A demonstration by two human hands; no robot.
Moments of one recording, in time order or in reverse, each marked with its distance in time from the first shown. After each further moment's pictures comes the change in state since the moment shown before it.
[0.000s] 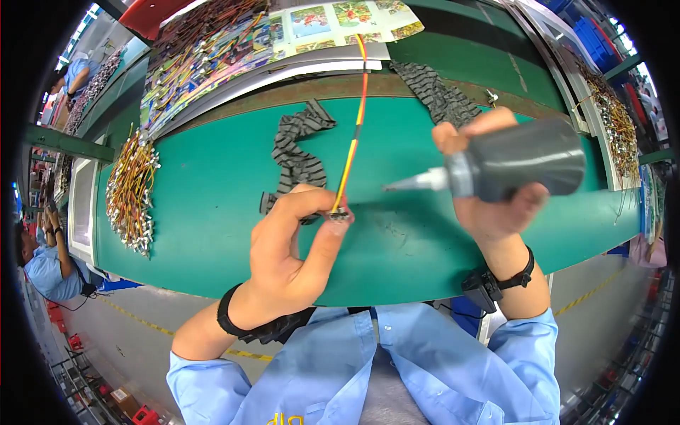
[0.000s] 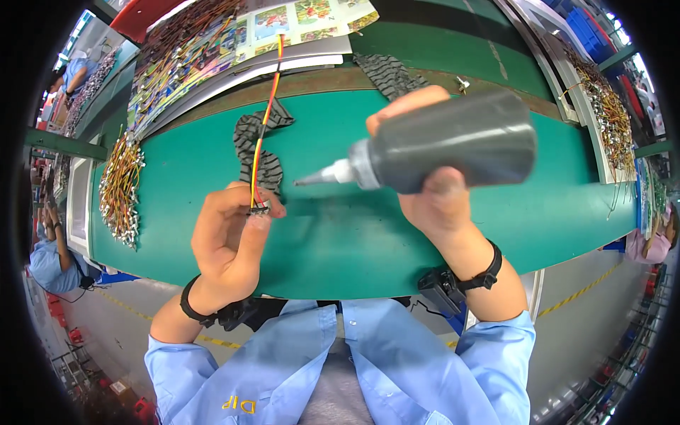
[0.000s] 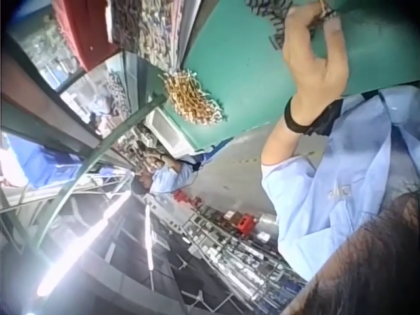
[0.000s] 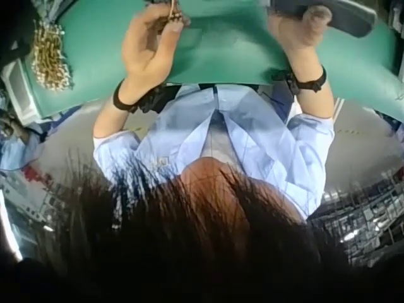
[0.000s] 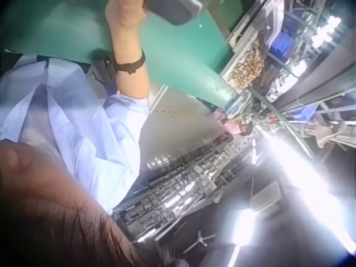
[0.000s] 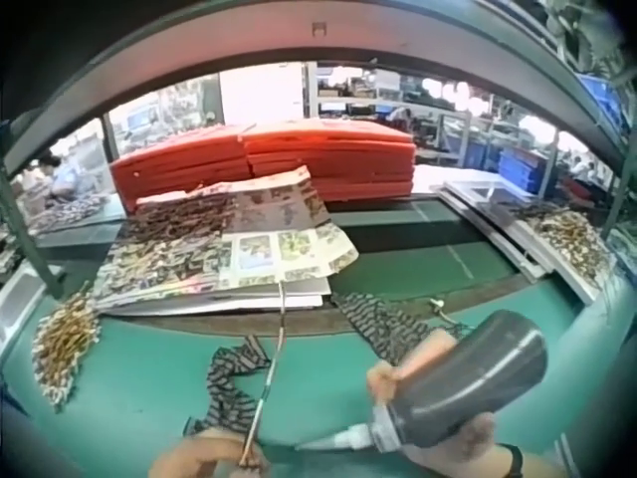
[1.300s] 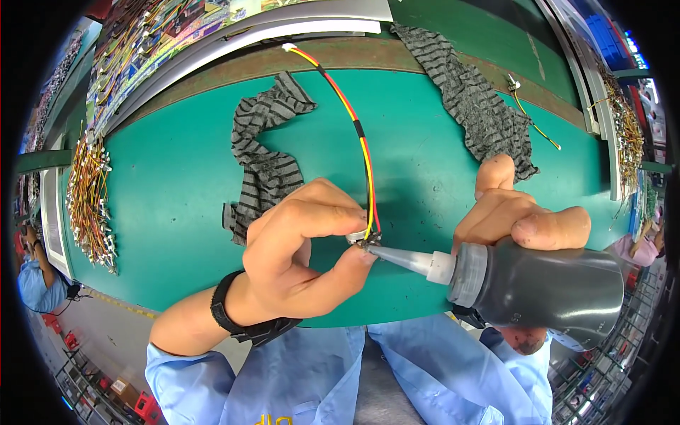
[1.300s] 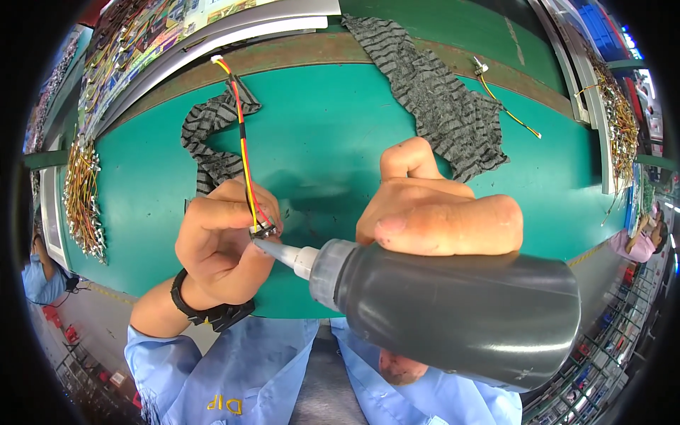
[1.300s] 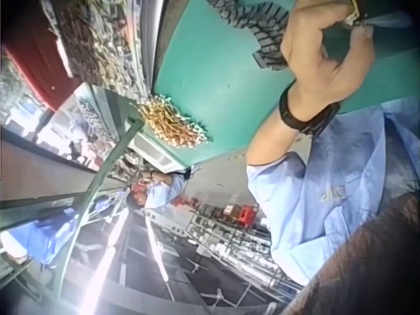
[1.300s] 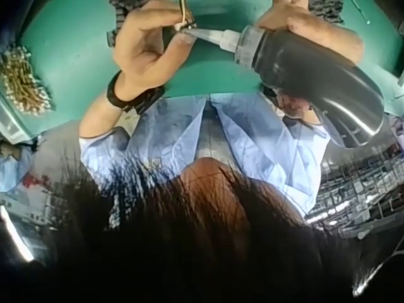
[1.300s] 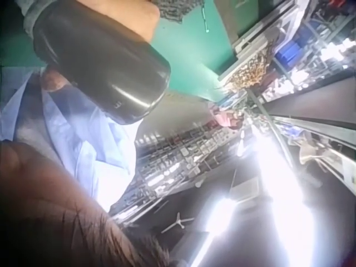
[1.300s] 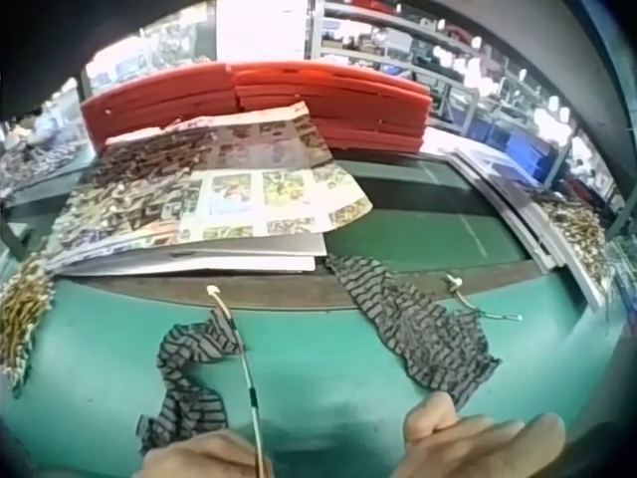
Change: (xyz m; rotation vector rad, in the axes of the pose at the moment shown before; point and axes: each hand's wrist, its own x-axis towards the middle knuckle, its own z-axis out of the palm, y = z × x) left_hand 0.023 -0.056 0.022 -0.316 0.026 0.146; right_hand 0.001 -0.006 -0.008 -0.240 -0.458 -0.203
